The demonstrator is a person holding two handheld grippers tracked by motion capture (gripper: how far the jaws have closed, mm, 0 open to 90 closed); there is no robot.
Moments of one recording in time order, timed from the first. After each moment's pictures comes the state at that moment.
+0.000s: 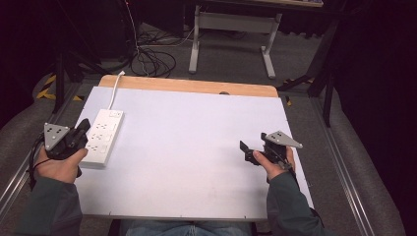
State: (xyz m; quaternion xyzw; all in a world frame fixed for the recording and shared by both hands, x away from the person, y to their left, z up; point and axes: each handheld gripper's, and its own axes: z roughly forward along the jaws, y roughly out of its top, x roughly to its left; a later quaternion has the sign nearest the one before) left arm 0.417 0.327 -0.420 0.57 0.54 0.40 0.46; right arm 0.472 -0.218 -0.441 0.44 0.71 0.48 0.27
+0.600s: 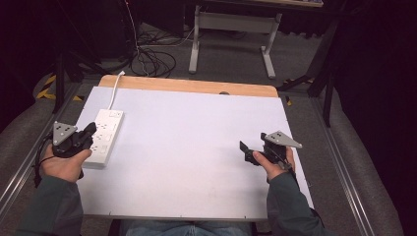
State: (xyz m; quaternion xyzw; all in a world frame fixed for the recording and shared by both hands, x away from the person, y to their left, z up) left arm 0.428 0.325 -0.429 0.62 0.55 0.36 0.44; right arm 0.471 -0.217 -0.441 0.44 0.71 0.48 0.27
